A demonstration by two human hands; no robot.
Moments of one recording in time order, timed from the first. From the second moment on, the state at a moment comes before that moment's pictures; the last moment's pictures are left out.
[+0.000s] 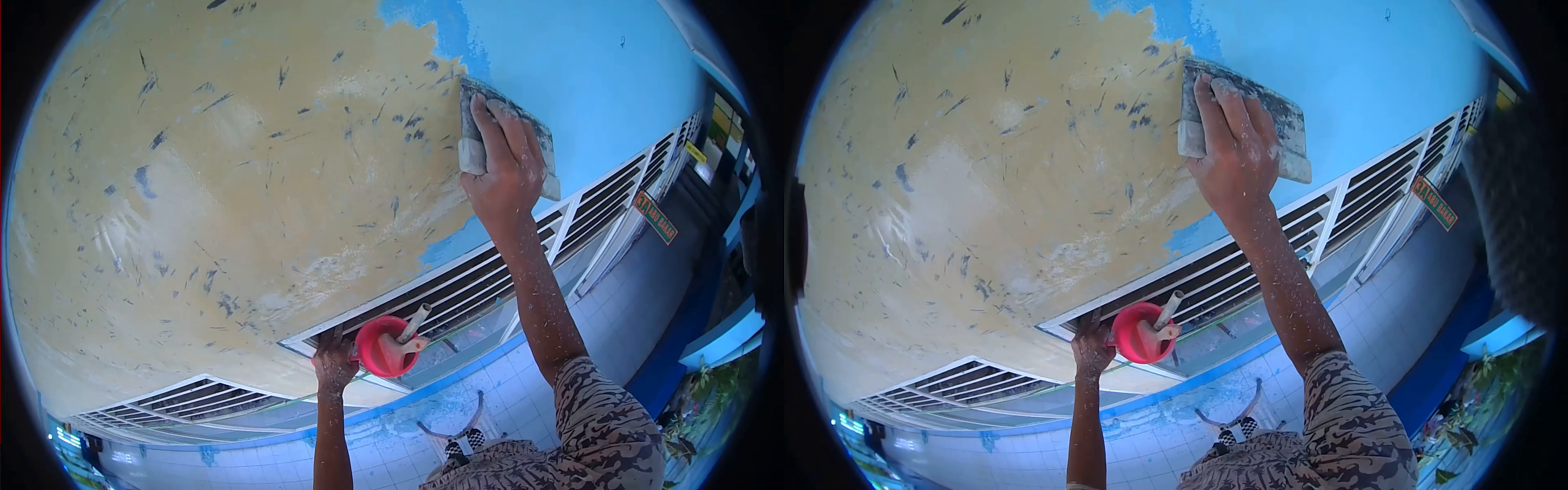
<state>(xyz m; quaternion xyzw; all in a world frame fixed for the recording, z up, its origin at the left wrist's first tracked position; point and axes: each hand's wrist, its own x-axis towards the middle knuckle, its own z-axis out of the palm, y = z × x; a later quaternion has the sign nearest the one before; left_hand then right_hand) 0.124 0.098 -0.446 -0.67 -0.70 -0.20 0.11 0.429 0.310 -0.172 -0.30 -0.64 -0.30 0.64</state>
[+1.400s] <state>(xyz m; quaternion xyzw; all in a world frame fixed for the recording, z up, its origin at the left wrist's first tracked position) 0.129 0.103 -0.437 -0.69 -0.68 -0.20 0.15 0.573 0.214 -0.550 -0.36 0.06 0.76 0.54</state>
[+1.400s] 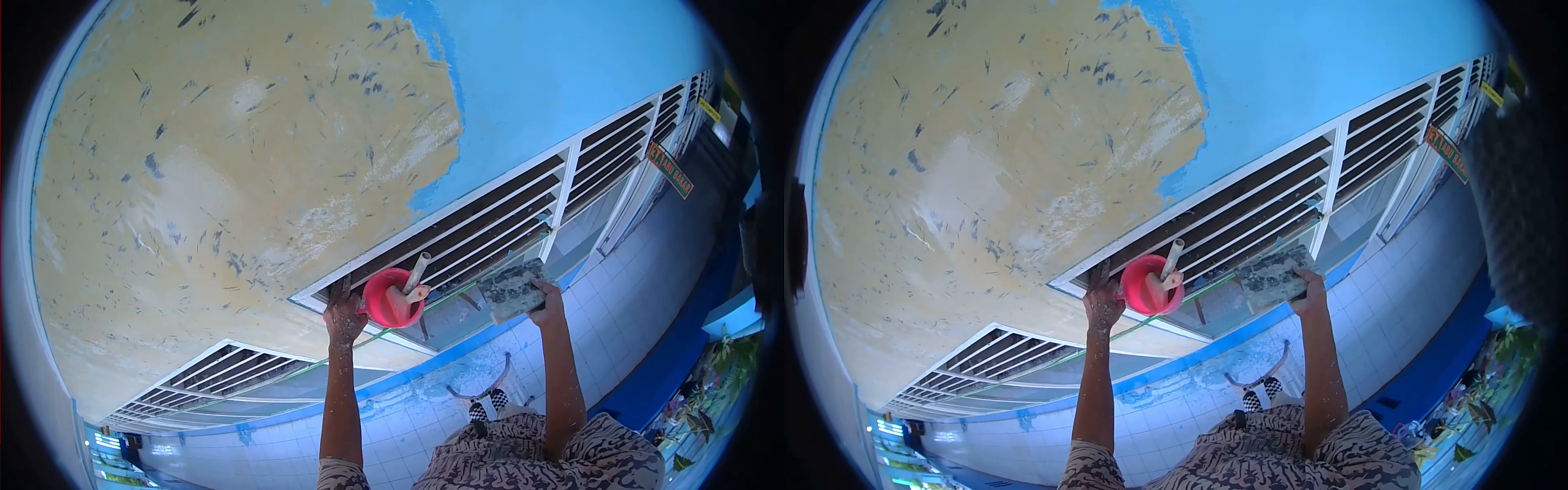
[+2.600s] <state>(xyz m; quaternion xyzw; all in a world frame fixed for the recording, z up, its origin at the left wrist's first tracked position) 0.121 0.104 -0.454 -0.69 -0.69 -0.17 0.16 0.354 0.219 -0.422 -0.44 -0.20 0.49 0.72</state>
